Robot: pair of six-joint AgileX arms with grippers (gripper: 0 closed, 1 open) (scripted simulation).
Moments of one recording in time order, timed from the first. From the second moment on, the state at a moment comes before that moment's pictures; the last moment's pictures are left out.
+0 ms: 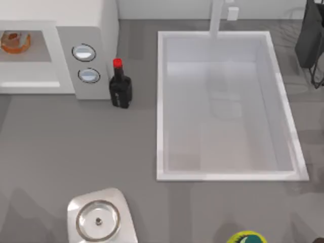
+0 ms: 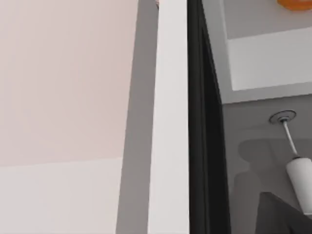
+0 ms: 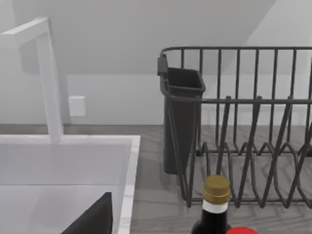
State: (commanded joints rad) left arm 0.67 1.04 0.84 -0.43 0.39 0.59; right arm 0.00 0.00 0.00 0.00 0.00 0.00
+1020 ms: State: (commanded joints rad) left arm 1.05 1.76 1.39 -0.76 0.67 0.93; right arm 0.00 0.00 0.00 0.00 0.00 0.00
